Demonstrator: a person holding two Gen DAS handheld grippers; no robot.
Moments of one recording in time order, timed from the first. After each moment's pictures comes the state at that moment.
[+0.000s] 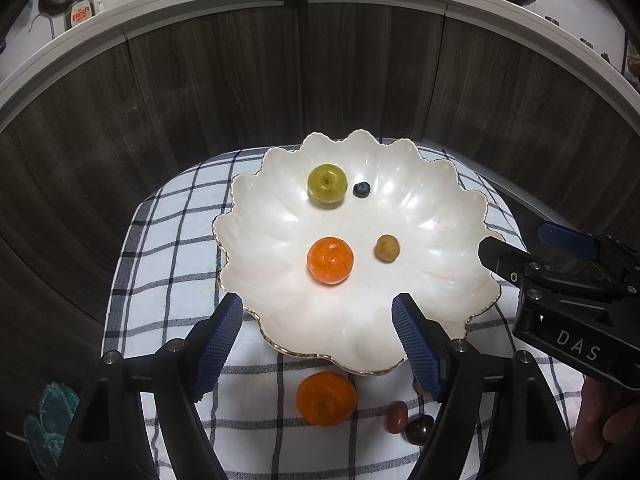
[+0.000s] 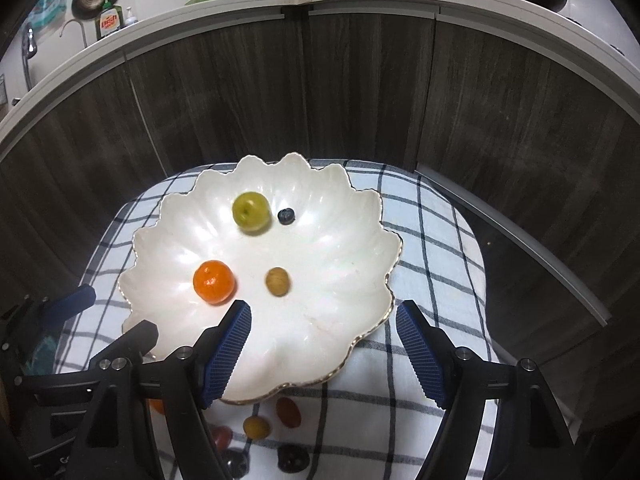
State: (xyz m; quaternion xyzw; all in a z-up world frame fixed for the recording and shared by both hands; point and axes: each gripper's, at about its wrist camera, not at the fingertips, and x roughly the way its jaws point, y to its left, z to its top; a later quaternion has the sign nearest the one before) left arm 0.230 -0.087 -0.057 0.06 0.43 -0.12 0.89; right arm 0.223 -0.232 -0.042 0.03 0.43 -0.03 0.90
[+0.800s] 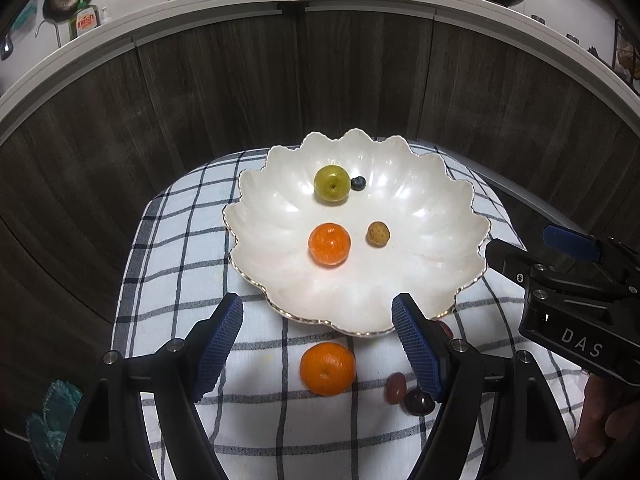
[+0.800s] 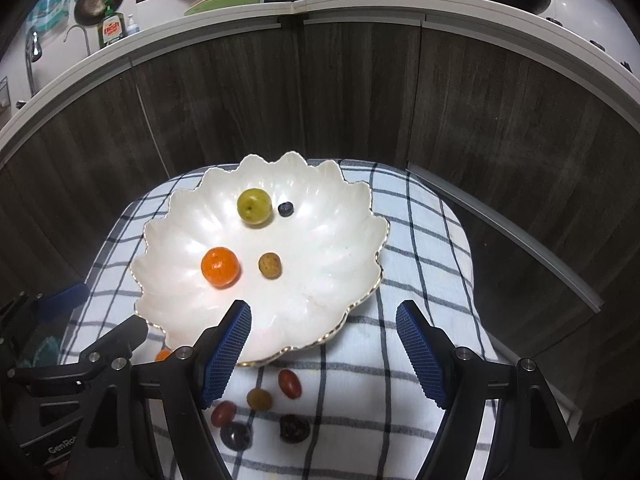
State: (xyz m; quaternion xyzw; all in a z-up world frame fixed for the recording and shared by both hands) left arm 0.199 -0.081 -0.052 0.07 0.41 -0.13 0.90; right arm 0.189 -0.230 -0.035 0.04 0.42 -0.04 0.91
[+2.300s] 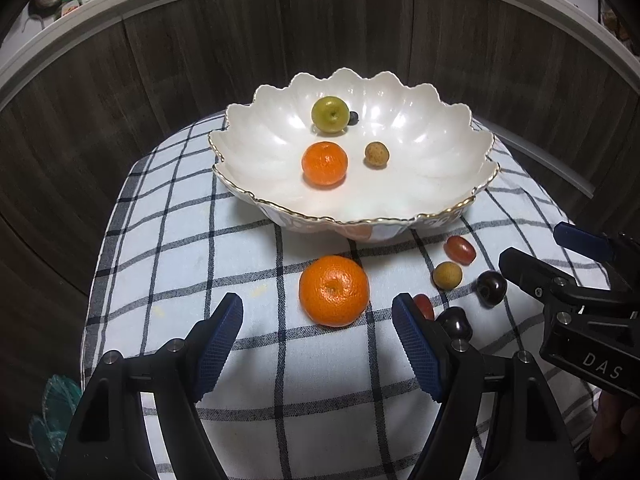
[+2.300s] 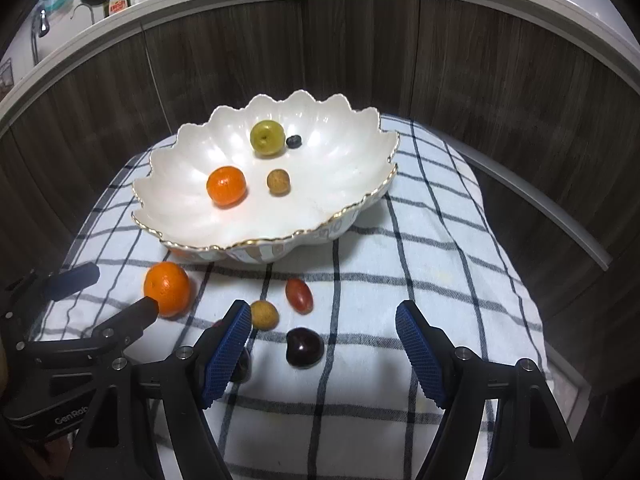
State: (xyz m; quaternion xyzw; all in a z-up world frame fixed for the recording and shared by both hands) left arm 0.167 -0.069 -0.116 0.10 0.43 -0.14 0.88; right arm 0.137 -0.211 -0.090 0.04 0.44 -0.04 0.90
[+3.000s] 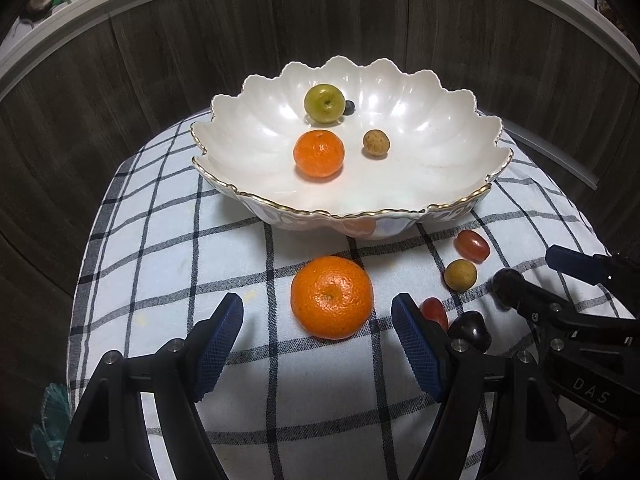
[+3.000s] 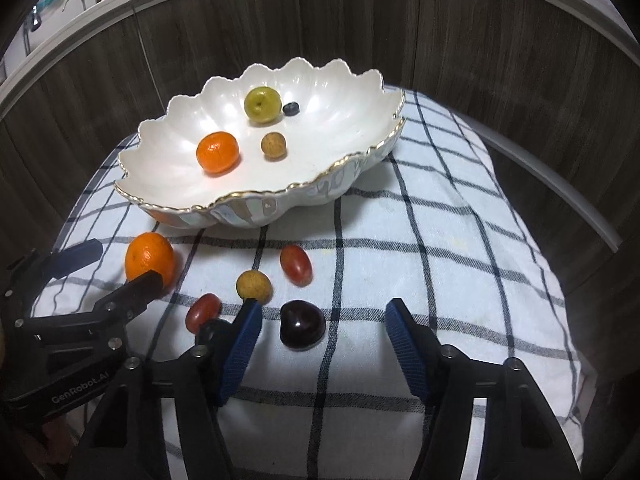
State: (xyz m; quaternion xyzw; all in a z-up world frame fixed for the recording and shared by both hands) left arm 0.180 -0.076 -0.135 0.11 0.44 -0.15 0.88; right arm 0.138 -0.211 -0.120 0.05 0.47 -0.04 0.88
